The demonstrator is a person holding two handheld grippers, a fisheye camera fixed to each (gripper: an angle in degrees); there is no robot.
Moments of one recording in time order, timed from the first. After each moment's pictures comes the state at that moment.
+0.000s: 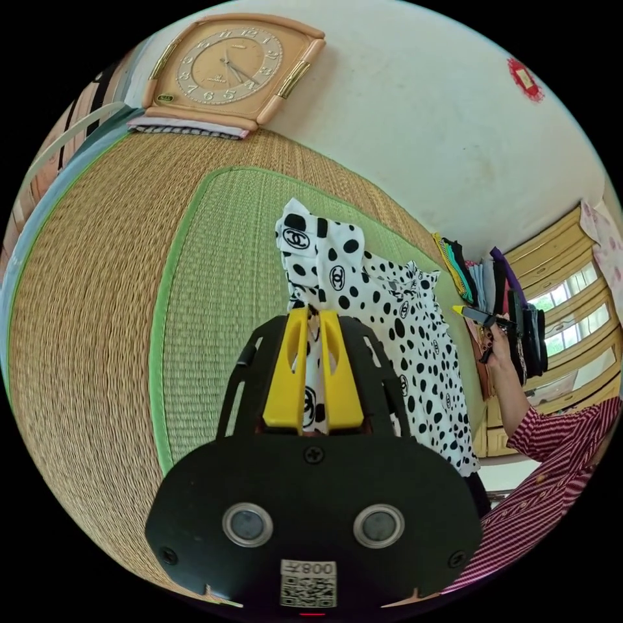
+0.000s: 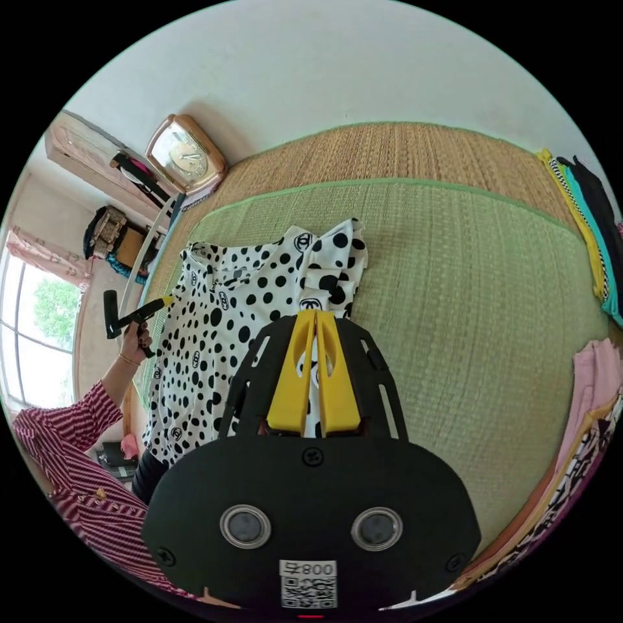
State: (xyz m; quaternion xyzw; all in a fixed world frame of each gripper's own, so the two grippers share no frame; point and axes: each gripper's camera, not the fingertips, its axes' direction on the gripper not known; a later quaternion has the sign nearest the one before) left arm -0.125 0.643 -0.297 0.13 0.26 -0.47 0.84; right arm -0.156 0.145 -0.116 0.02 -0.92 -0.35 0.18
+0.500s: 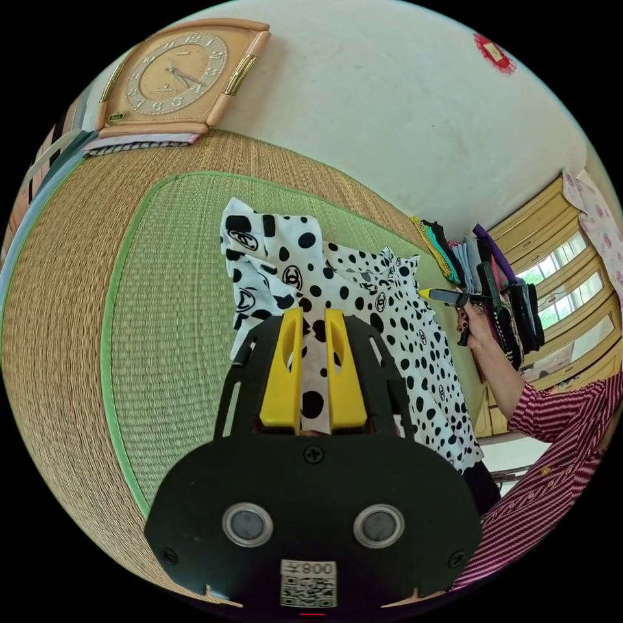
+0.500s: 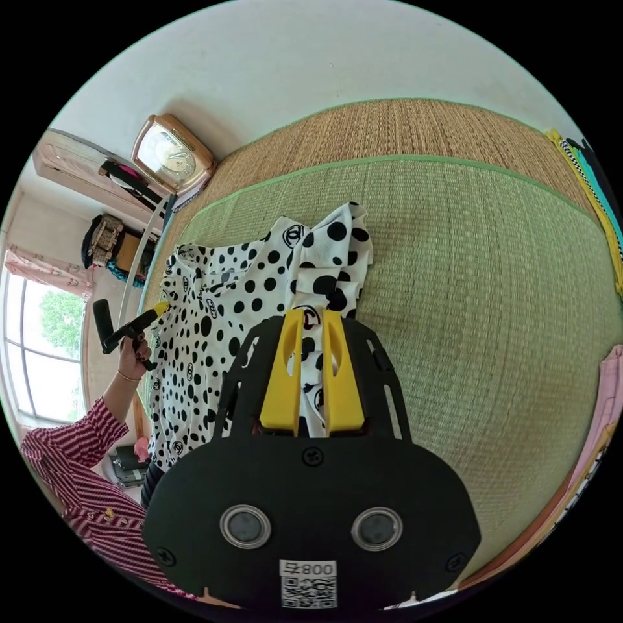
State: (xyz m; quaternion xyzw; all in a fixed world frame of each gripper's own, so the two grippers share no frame) left arm -0.084 0.584 -0.284 0.14 0.27 -0.41 0.86; right arm -0.170 0.148 -0.147 -0.01 -0.91 -0.37 0.17
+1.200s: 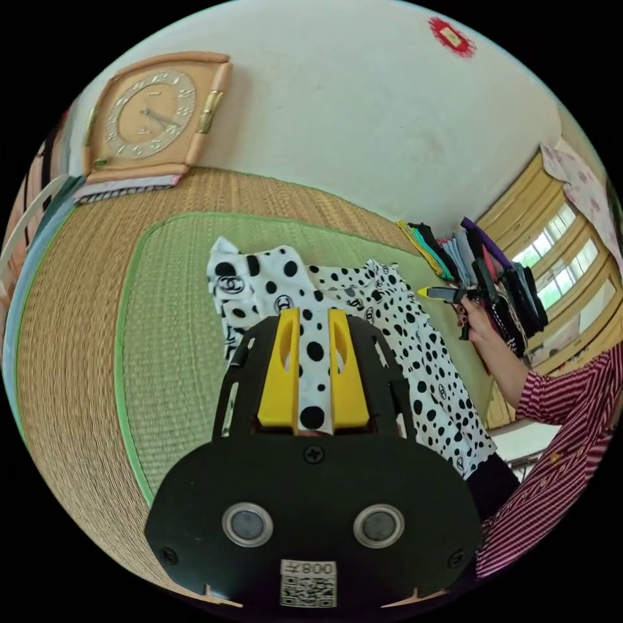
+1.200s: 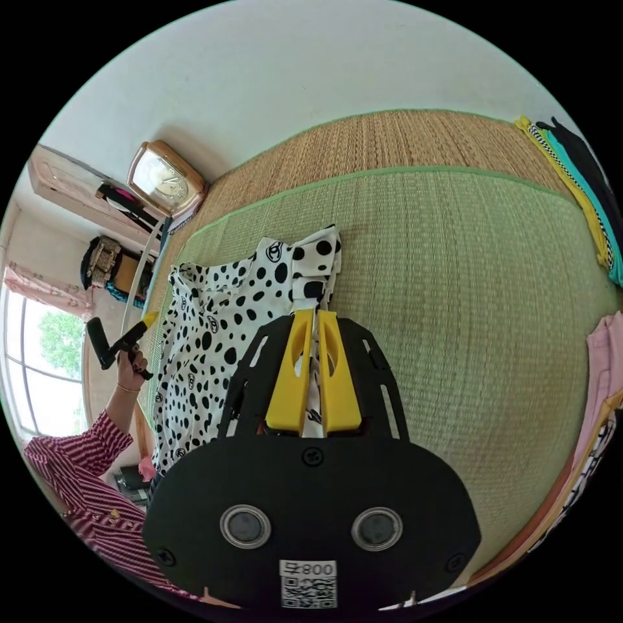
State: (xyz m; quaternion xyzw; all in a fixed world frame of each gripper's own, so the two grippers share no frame) left arm -0.048 0.528 -0.324 0.19 0.24 -0.37 0.88; right arm -0.150 0.124 -0.113 -0.03 -0.92 -0.33 0.19
